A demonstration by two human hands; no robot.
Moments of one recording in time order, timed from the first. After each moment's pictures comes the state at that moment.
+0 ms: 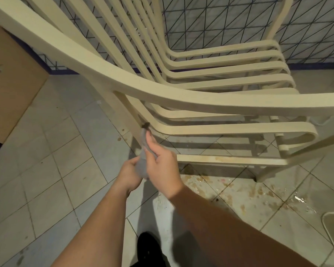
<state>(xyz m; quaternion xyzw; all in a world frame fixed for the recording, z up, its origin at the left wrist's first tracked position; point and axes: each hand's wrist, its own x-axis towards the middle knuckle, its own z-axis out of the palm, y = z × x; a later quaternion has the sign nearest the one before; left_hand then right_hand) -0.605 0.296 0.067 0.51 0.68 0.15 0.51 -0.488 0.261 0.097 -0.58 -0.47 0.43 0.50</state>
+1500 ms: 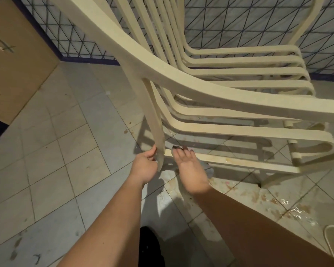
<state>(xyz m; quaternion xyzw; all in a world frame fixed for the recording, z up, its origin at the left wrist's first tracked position) -0.592 0.290 0.079 0.45 0.69 0.20 0.53 -0.443 0.262 0.007 -0.66 -0.74 0.15 0.06</state>
